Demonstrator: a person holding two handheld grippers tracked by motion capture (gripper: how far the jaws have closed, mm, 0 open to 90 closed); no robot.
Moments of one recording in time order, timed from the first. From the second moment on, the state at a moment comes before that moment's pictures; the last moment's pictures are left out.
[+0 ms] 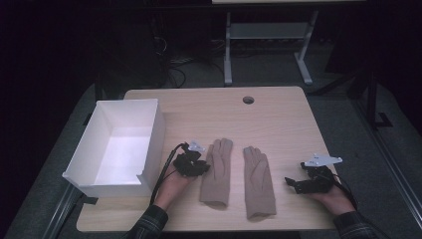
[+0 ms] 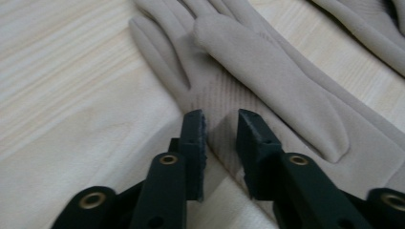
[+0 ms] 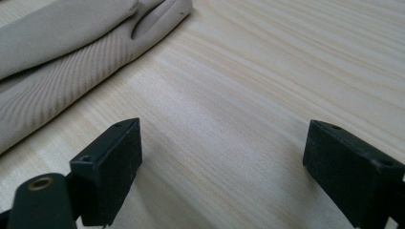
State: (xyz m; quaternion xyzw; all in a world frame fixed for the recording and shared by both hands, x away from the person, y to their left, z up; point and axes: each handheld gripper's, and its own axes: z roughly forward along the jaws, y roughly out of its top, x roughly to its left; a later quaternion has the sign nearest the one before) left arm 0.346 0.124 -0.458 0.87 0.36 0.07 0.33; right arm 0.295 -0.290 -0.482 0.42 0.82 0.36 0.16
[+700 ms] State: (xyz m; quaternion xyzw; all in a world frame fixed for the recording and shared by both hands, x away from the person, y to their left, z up) left arm 0.348 0.128 -0.459 0.86 0.36 0.04 0.35; right arm 0.287 -0.281 -0.462 0.35 0.84 0.39 0.14
